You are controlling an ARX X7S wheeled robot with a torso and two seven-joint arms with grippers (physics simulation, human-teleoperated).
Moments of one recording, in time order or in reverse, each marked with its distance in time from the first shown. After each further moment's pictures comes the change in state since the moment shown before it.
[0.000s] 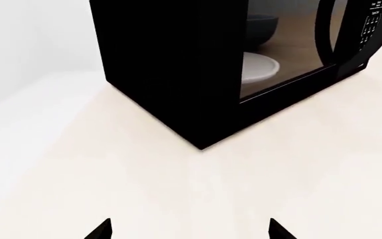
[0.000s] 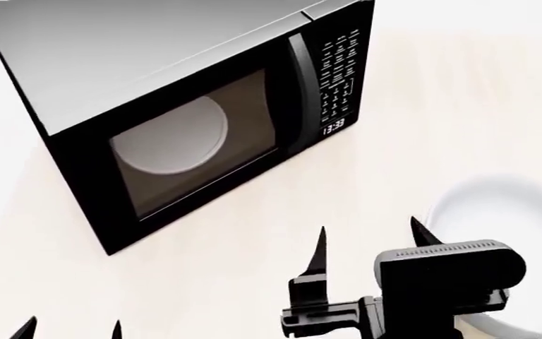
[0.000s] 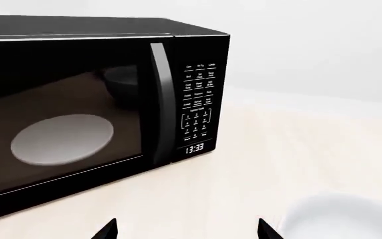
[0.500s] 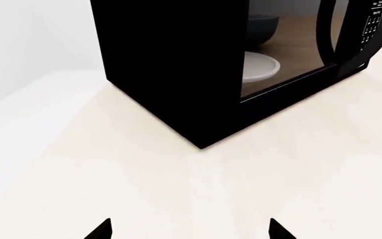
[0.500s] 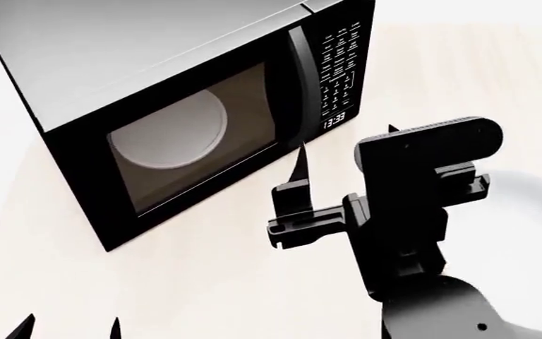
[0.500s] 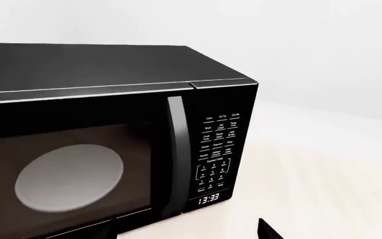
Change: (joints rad) left arm 0.000 -0.013 0.014 0.013 -0.014 0.009 -0.018; right arm 0.366 -0.001 -0.058 0.159 0.047 0.154 -0.074
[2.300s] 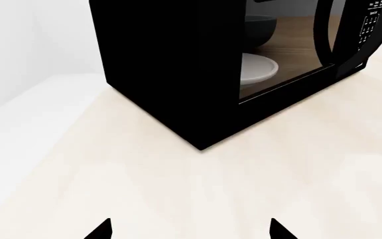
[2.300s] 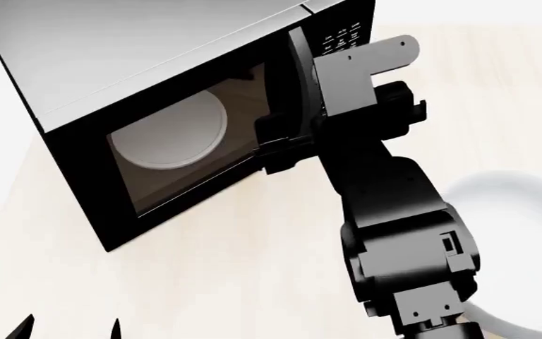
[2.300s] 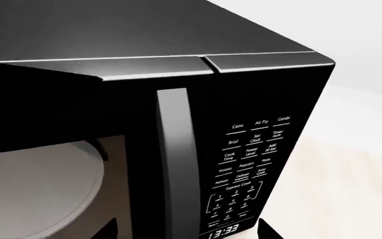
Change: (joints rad) left arm -0.005 -0.038 0.049 -0.008 -0.021 0.026 -0.044; right arm 0.457 -0.168 -0.200 1.017 -0.122 -0.406 -0.187
